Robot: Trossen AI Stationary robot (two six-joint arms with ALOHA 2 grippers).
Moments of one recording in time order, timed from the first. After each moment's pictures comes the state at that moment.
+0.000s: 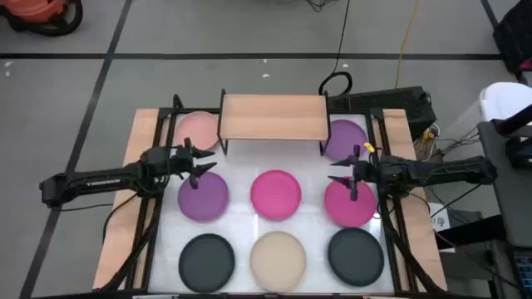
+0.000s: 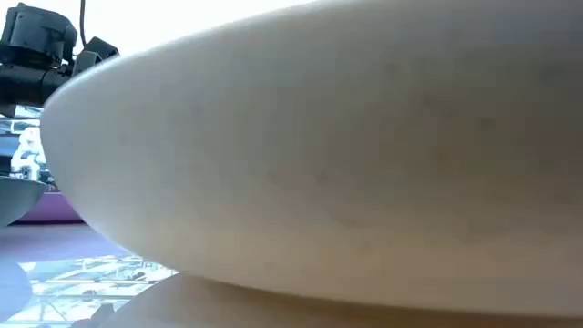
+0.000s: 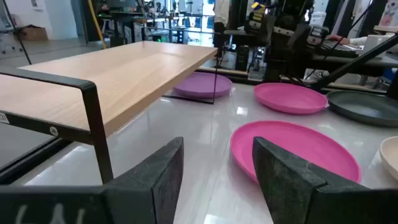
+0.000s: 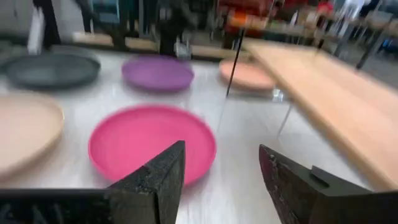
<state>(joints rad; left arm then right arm) 0.32 0.43 0.01 0.34 0.10 -0.03 0.06 0.39 0.18 -0.05 0.21 -0.09</state>
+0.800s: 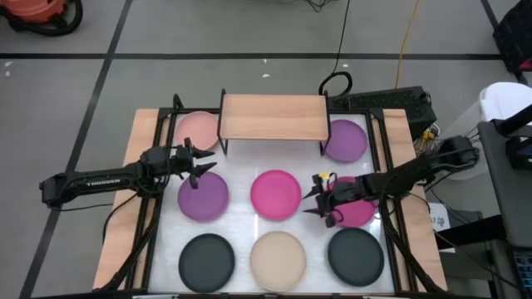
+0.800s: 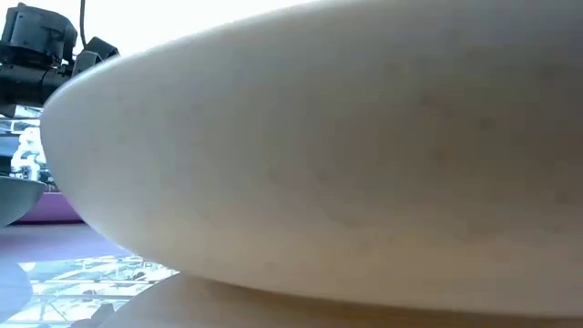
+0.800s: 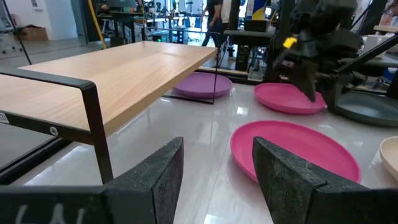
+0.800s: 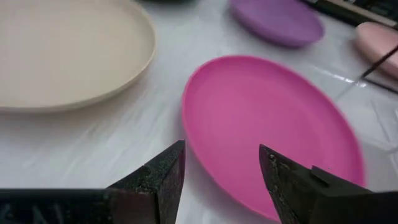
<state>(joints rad) 0.32 0.43 0.01 0.34 0.10 -0.03 0.25 1.32 0.36 0.42 0.08 -0.20</state>
